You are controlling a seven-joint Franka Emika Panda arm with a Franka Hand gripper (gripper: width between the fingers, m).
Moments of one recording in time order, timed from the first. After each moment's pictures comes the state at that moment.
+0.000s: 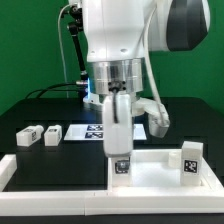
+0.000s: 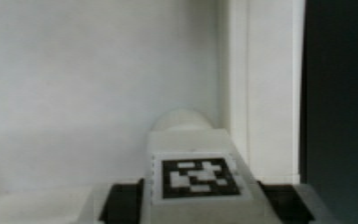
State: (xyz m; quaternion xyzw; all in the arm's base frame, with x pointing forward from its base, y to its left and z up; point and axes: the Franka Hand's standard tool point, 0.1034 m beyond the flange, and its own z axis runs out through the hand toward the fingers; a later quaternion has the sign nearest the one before) arm 0.627 0.010 0.063 -0.58 0.81 0.01 0.07
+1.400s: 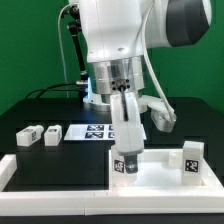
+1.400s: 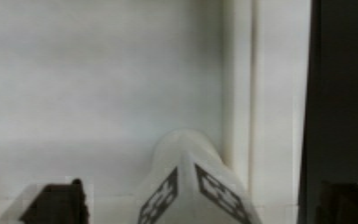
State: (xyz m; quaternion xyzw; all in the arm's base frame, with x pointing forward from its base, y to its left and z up) arm 0.625 0.016 0.065 -0.73 0.68 0.01 0.07
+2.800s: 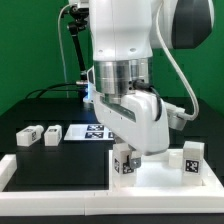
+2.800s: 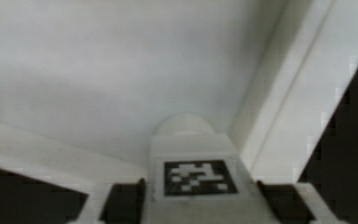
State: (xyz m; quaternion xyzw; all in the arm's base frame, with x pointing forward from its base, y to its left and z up) arm 0.625 0.015 0.065 -0.80 0.59 0.00 0.03
